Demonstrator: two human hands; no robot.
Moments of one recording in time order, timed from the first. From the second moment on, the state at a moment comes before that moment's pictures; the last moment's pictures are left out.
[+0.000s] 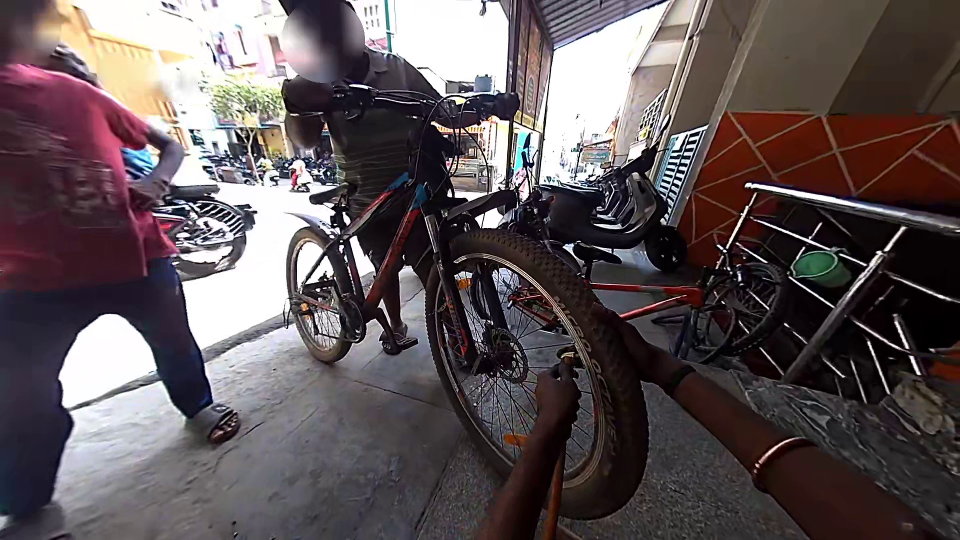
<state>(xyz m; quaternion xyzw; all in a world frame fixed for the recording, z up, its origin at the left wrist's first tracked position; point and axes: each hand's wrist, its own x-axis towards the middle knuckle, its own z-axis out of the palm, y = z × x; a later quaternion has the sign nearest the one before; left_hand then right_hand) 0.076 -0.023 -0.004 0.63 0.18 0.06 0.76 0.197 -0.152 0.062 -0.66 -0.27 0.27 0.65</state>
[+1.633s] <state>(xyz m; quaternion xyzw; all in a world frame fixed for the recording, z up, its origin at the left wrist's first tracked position) -0.208 0.193 0.059 0.64 0.03 0.30 0.71 0.281 -0.161 -0.025 -0.87 -0.12 -0.29 0.39</state>
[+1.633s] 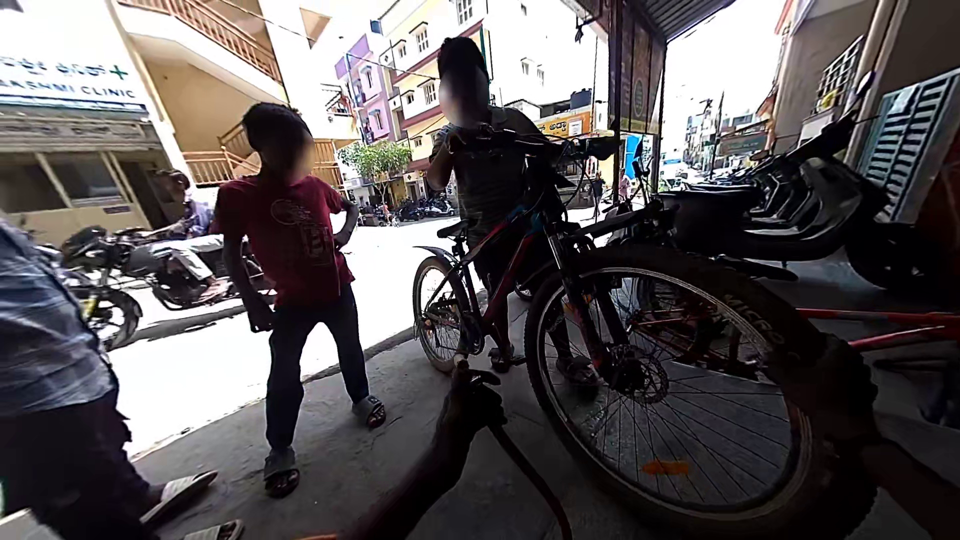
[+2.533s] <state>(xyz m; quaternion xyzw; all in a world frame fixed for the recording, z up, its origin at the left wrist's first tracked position) -0.265 0.284 0.042 0.59 0.17 0.44 0.65 0.033 -0.073 -0.150 -0.75 -0.55 0.34 -0.10</state>
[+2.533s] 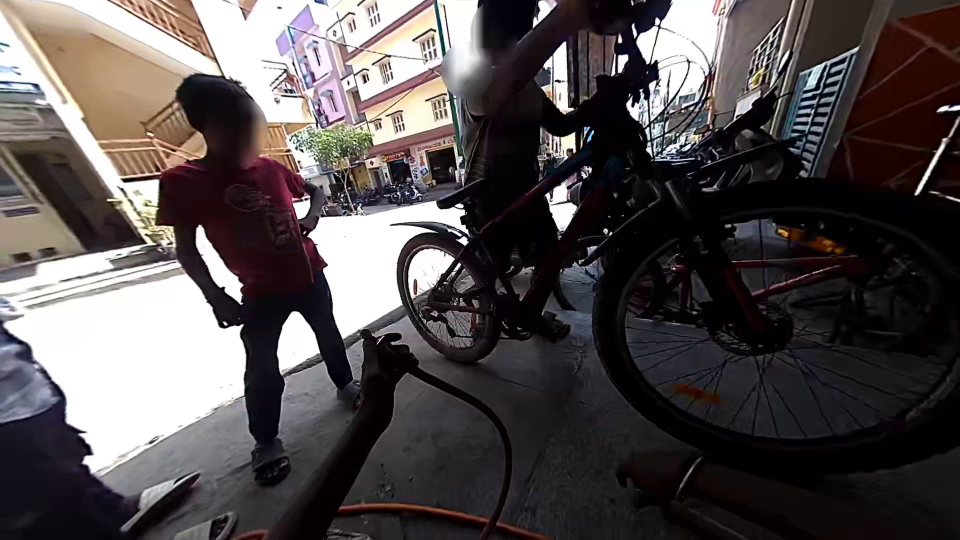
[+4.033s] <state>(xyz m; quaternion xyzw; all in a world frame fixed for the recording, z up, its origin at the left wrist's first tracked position) -0.291 0.156 0.148 0.71 0.04 0.39 0.58 0.091 -0.077 -0.147 -0.94 -0.29 0.17 0.06</state>
